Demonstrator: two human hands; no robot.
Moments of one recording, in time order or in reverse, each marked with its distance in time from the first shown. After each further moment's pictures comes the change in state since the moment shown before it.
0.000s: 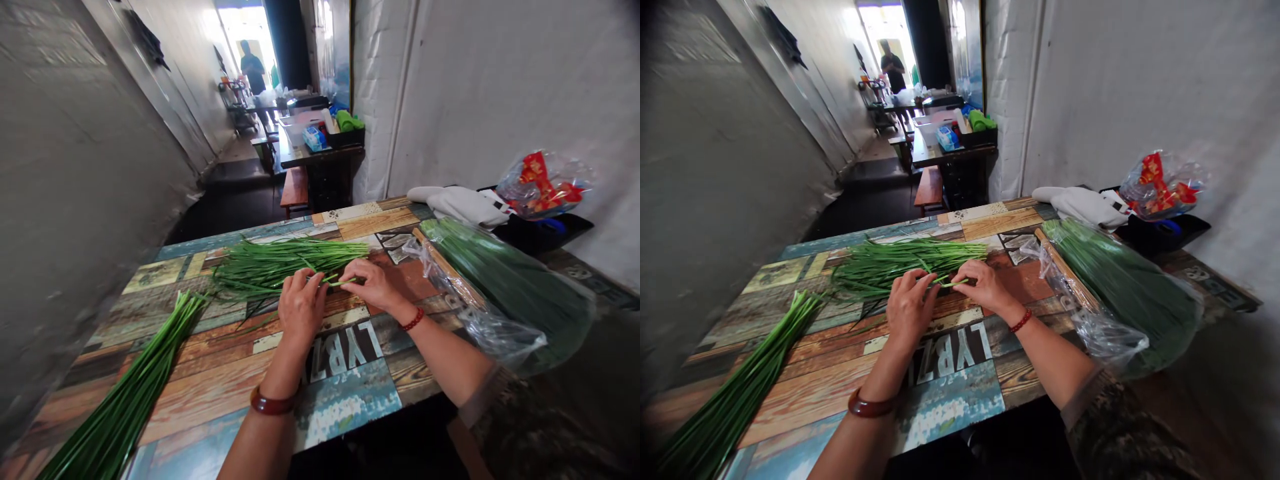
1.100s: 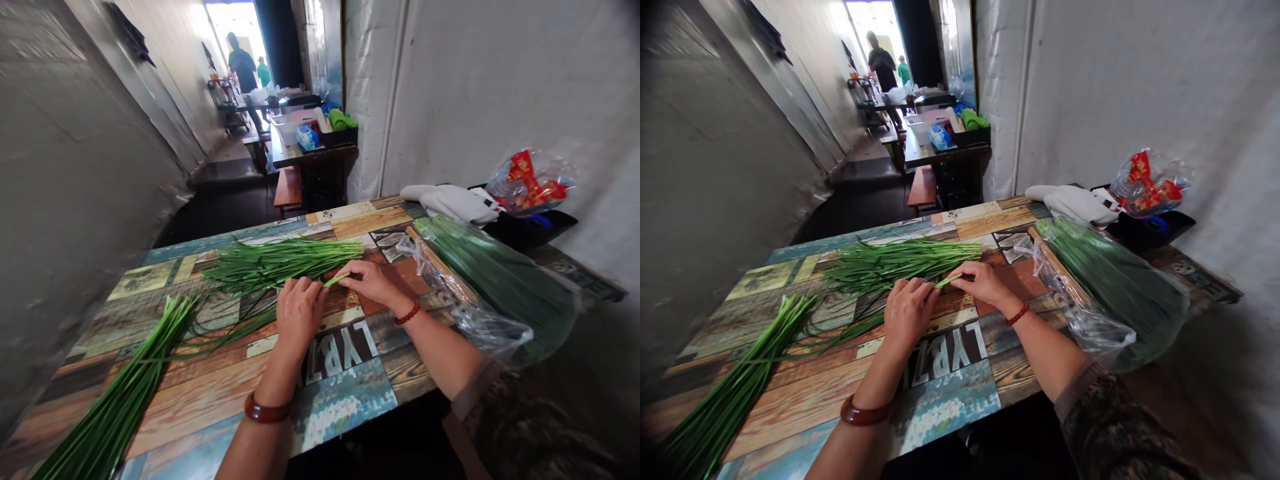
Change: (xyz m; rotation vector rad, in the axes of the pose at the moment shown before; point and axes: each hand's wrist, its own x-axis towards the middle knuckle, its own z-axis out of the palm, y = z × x) left_hand 0.000 0.001 0.001 0.078 -0.155 0.105; right_hand 0.001 0.007 -0.007 0.109 -0.094 0.152
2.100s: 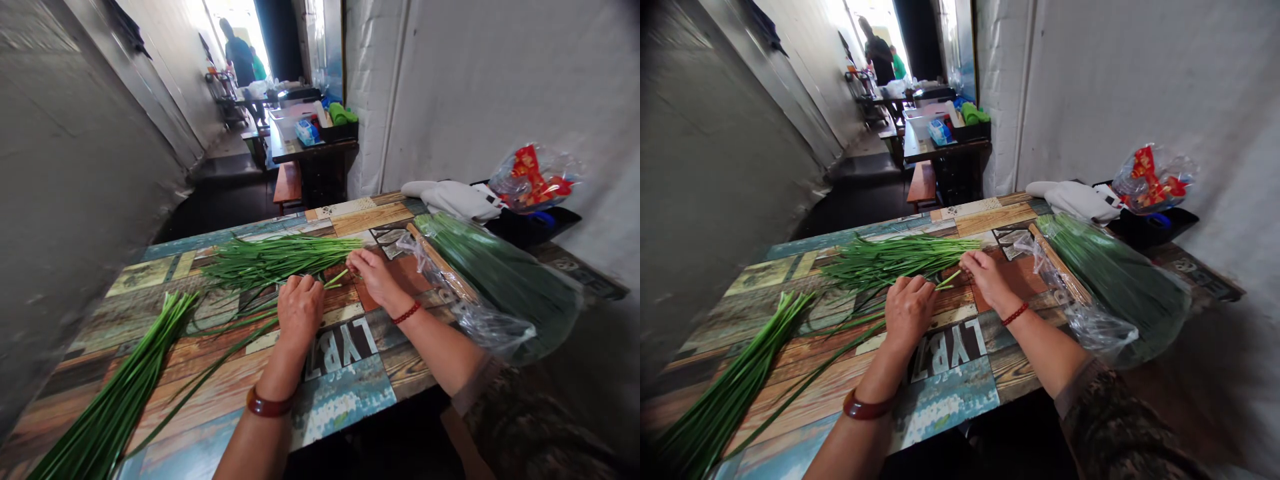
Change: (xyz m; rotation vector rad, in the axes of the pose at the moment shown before) left_hand -0.002 0.005 0.001 0.130 0.002 0.033; right_hand 0.002 -0.001 0.007 0.537 0.311 0.341
